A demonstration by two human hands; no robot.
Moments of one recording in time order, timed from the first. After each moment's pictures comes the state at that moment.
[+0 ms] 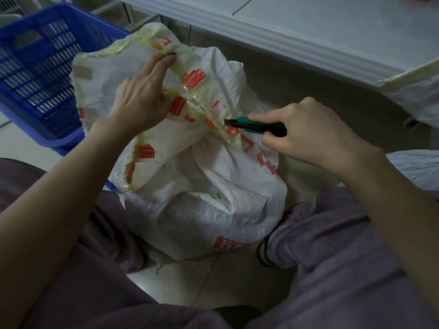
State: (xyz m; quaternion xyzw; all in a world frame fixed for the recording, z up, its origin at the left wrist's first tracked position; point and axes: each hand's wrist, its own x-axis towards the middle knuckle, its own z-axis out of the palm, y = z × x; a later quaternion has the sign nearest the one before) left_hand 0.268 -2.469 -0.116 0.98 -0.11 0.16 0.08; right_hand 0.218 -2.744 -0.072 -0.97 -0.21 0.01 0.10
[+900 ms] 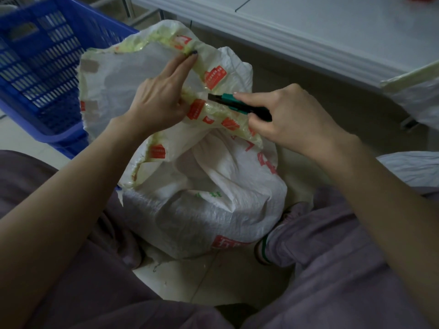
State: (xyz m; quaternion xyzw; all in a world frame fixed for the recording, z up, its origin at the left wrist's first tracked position) left_hand 0.270 -2.491 -0.119 0.98 -0.14 0.11 0.10; right_hand 0.234 -2.723 -0.077 -0.96 -0.25 -0.03 0.15
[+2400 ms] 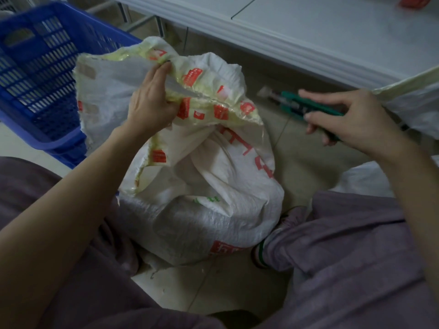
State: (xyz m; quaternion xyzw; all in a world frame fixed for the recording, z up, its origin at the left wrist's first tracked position) left_hand 0.285 -2.482 -0.138 0.96 -0.03 0.13 0.24; right_hand 0.242 -2.805 -0.083 -0.89 -0.07 0.02 0.45
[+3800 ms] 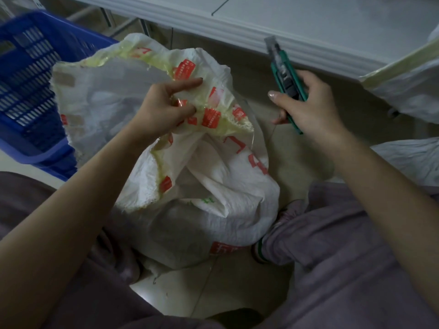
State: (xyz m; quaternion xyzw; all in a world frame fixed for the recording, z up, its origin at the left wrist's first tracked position) left_hand 0.269 -2.521 -0.115 0.85 -0.08 -0.01 0.53; right_hand 0.260 -2.772 -0.109 -0.83 0.02 -0.06 0.55
